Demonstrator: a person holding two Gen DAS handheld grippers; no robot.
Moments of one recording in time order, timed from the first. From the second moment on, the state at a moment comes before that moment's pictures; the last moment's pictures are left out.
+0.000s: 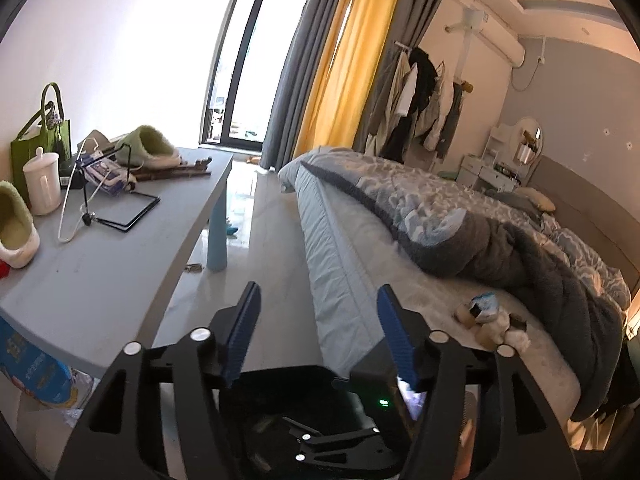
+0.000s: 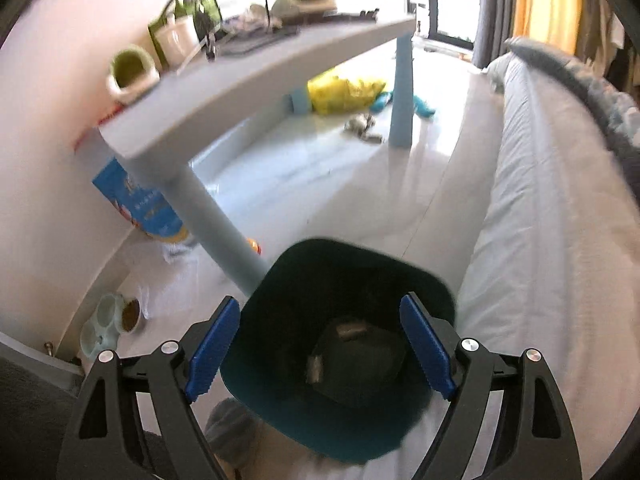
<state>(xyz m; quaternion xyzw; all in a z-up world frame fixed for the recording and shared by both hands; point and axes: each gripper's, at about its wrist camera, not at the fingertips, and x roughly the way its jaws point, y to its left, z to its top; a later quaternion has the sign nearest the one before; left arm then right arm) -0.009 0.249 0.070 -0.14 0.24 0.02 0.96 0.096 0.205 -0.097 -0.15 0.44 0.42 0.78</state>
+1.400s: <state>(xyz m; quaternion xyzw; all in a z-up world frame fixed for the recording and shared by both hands) 0.073 0.064 0.015 -0.09 0.33 -0.10 0.93 0.161 -0.118 -0.048 -0.07 0.37 0.15 0.91</state>
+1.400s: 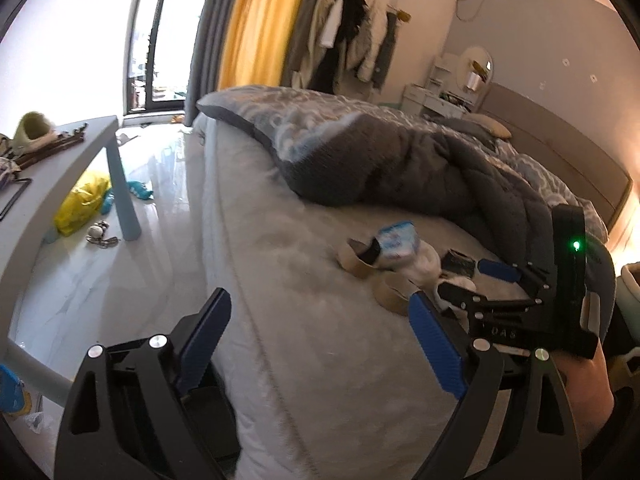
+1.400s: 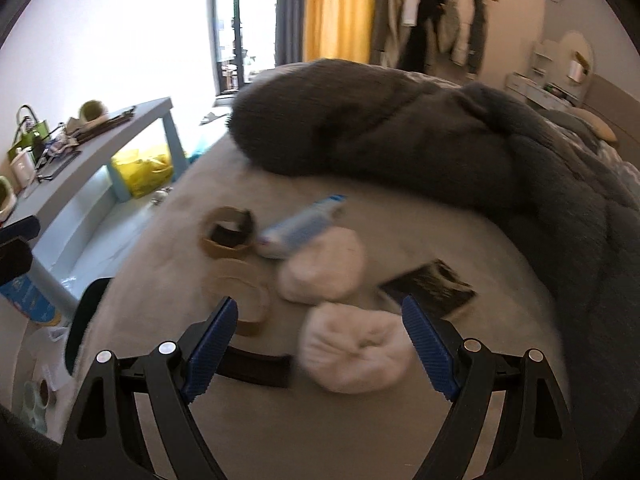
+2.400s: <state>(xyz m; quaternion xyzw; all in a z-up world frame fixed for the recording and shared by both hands) 0.110 -0.043 -0.035 -0.05 0.41 -0.17 0.89 0.185 -0.198 -0.102 0.17 0.45 0.23 0.84</state>
